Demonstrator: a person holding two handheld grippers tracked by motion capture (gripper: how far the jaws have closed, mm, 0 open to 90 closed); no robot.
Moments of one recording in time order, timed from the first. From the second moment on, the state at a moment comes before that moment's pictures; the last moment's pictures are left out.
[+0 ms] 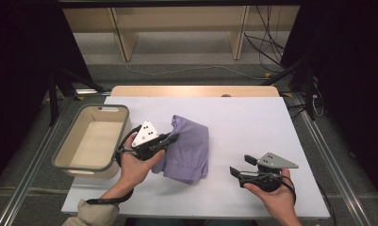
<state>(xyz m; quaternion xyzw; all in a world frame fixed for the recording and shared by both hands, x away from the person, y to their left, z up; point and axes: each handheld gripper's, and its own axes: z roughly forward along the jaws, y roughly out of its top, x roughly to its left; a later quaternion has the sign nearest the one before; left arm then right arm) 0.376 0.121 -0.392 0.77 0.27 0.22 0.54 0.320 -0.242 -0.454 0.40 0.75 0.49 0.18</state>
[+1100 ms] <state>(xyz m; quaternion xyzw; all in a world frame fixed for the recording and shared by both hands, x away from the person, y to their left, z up) 0.378 0.130 -0.383 0.76 0.27 0.23 0.55 0.320 -0.242 -0.454 0.40 0.75 0.49 0.18</state>
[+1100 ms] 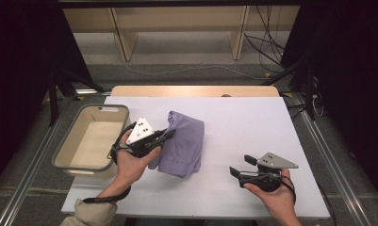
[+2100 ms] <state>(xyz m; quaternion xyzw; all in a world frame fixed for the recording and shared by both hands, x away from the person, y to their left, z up) 0.377 0.138 -0.379 0.74 0.28 0.25 0.56 0.320 -0.242 -0.454 0.40 0.75 0.49 0.18</state>
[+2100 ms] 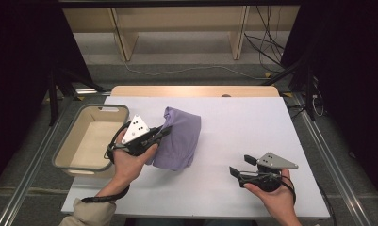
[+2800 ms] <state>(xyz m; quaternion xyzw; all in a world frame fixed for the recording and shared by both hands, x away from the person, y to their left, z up) 0.378 0.143 -0.373 0.74 0.28 0.25 0.56 0.320 -0.242 -0.454 0.40 0.75 0.49 0.18</state>
